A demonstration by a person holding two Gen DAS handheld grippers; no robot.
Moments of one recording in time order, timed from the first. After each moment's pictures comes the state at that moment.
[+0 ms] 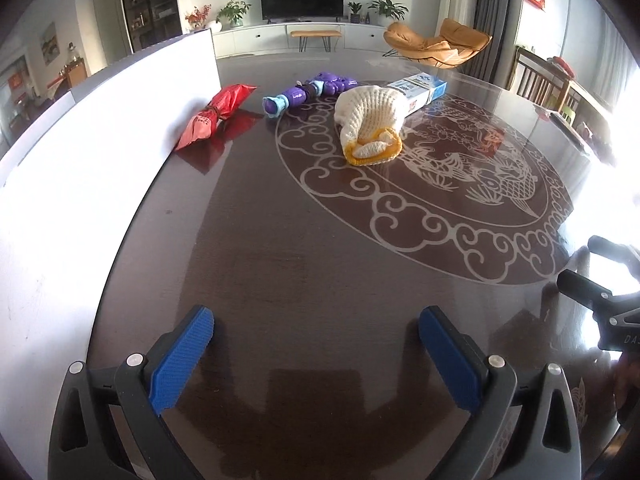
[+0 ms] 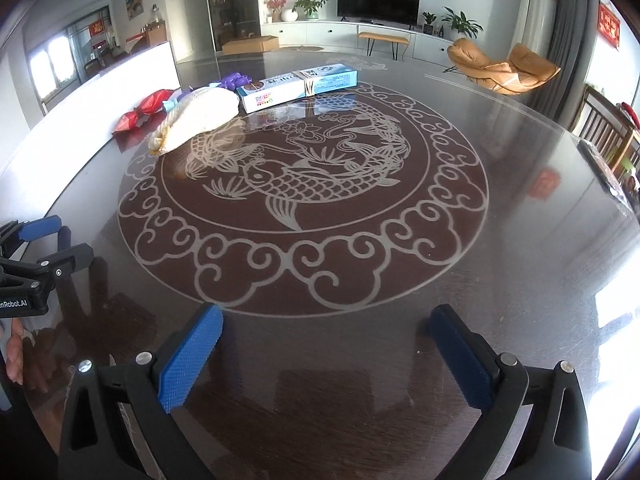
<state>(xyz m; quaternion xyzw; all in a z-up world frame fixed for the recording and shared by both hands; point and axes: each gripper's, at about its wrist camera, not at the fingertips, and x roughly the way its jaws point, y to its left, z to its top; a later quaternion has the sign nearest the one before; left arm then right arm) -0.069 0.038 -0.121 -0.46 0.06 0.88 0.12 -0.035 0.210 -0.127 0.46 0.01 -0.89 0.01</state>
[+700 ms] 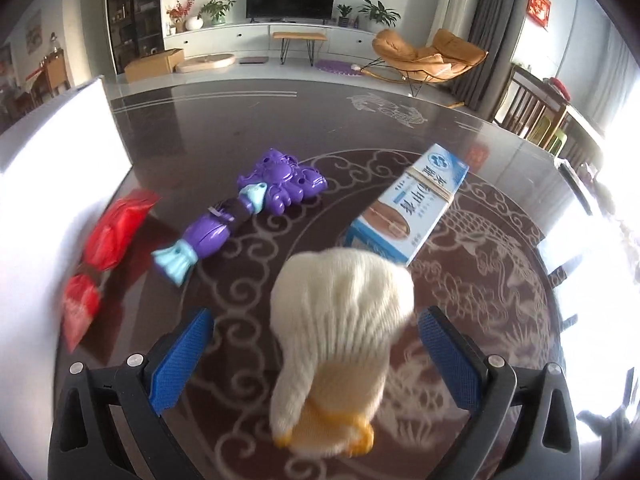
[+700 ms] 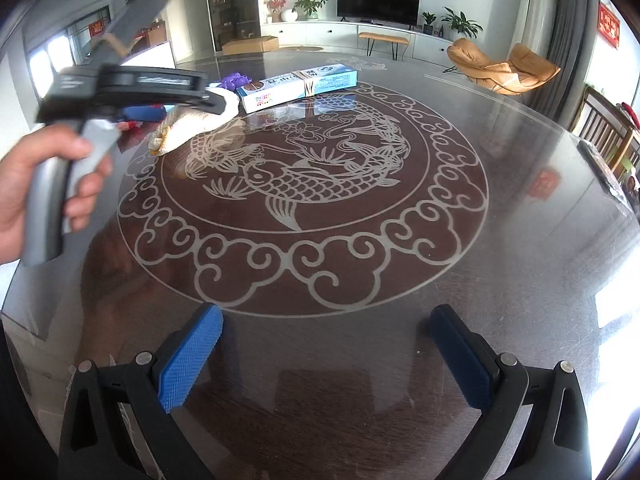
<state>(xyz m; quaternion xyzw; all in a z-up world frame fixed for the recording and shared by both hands) -0.226 0.111 -0.110 -0.46 0.02 0.87 0.16 -0.034 0.210 -0.127 0.46 0.01 -0.89 0.01</state>
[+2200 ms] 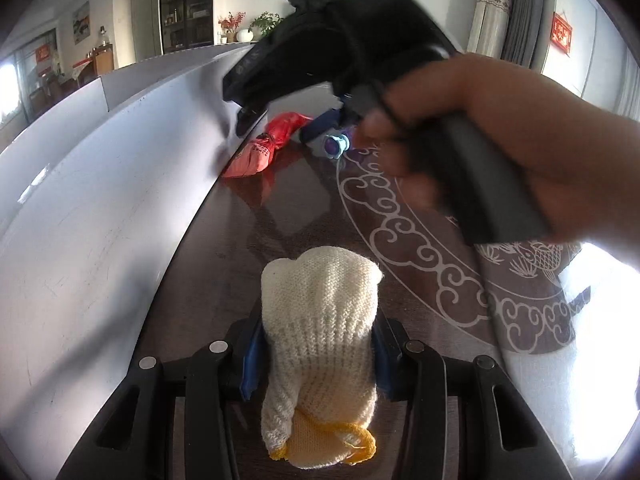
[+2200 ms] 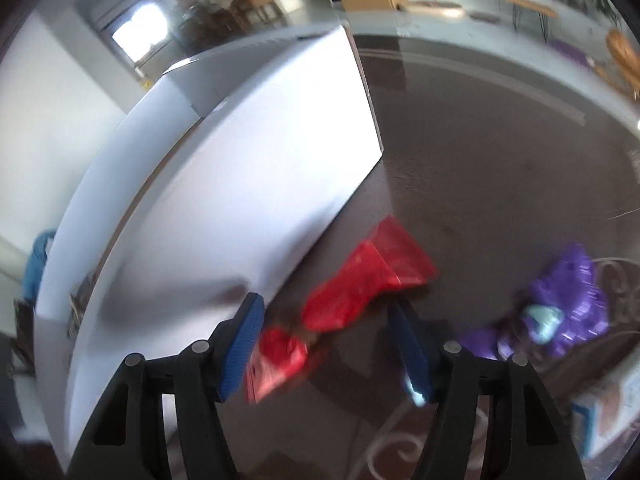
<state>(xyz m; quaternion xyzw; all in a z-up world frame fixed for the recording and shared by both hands) -0.104 0.003 -0.114 -0.43 0.01 0.90 0.09 -0.345 -0.024 -0.116 0.53 -0.05 -0.81 0.24</state>
